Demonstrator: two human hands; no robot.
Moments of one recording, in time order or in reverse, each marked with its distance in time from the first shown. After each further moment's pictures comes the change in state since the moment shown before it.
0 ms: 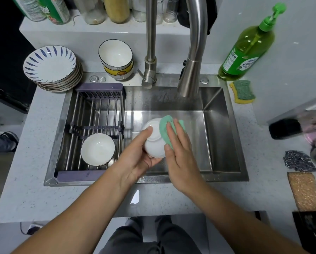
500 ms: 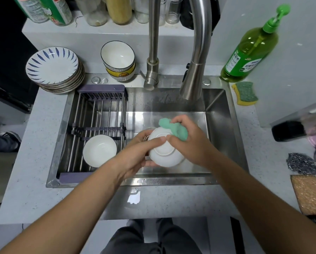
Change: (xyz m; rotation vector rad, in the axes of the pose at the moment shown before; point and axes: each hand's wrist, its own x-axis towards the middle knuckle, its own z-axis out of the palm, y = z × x) left_hand 0.000 0.017 -0.010 0.449 -0.056 0.041; right_hand 0.051 -0.012 -0.049 0.193 -0.133 0.181
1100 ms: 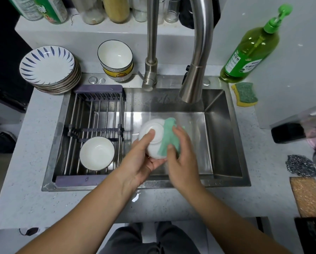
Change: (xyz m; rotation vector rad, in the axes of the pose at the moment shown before) left_hand 0.009 -0.010 0.019 -0.476 0.108 -0.040; right_hand -0.029 0.023 0.058 0.024 0.301 -0.039
